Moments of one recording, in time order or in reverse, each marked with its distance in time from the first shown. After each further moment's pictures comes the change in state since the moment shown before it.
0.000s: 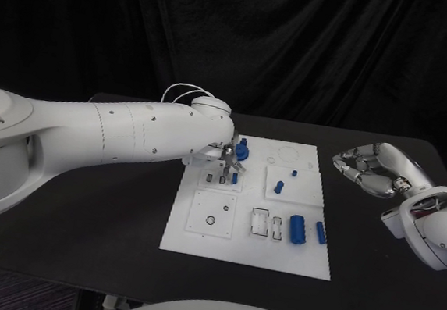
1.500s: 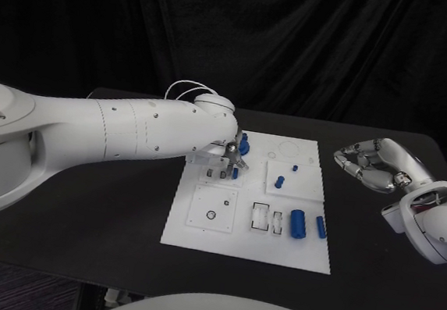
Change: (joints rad) left arm -0.007 0.007 0.000 0.011 -0.001 -0.010 0.002; left_hand 0.011 0.003 0.013 -0.012 0.021 0.007 0.000 -0.020 -0.006 0.000 0.000 0.000 0.000 0.000 0.000 0.000 0.000 0.000 0.000 0.000 -0.004 0.001; right arm -0.005 0.007 0.000 -0.012 0.000 0.003 -0.012; right_hand -0.009 0.001 0.000 0.000 -0.003 0.000 0.000 0.000 -0.001 0.000 0.000 0.000 -0.002 0.000 0.000 0.000 0.000 0.000 0.000 0.000 0.000 0.000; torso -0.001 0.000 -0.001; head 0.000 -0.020
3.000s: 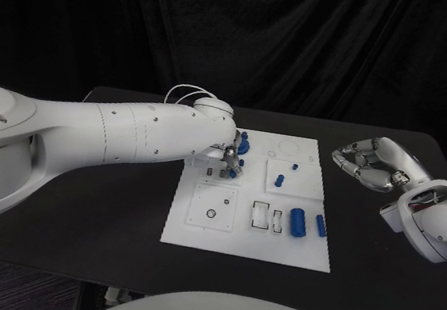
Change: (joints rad) left arm -0.019 -0.002 0.001 0.002 0.000 0.010 0.002; left_hand 0.062 -0.036 0.105 -0.080 0.192 0.052 -0.016 -0.049 0.007 0.000 -0.007 0.000 0.000 -0.004 -0.004 0.000 0.000 0.000 0.004 -0.004 -0.011 0.000; right arm -0.001 0.002 0.000 0.009 0.000 0.007 -0.012; right_hand 0.000 0.000 0.007 -0.007 0.000 0.004 0.004 -0.004 -0.002 -0.031 0.009 -0.019 -0.034 0.000 0.000 -0.035 0.000 0.000 -0.011 0.004 -0.052 0.000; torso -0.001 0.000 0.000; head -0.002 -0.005
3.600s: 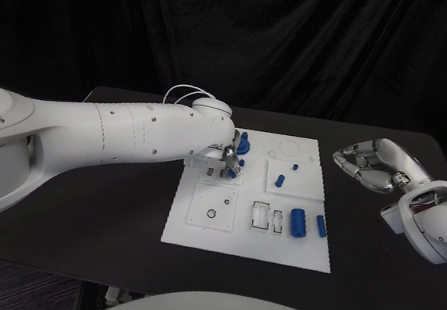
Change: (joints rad) left arm -0.001 -0.013 0.000 0.010 0.000 -0.014 0.005; left_hand -0.017 -0.065 0.172 -0.034 0.126 0.023 -0.002 -0.021 0.032 0.000 -0.007 0.000 0.000 0.000 -0.007 0.000 0.000 0.000 -0.004 -0.004 -0.004 0.000; right arm -0.002 0.000 0.000 -0.002 0.000 0.006 -0.011; right_hand 0.000 0.000 0.008 -0.003 0.000 0.000 0.000 -0.004 -0.002 -0.010 -0.004 -0.008 -0.011 -0.004 0.004 -0.013 0.000 0.000 -0.007 0.000 -0.016 0.000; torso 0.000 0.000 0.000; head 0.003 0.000
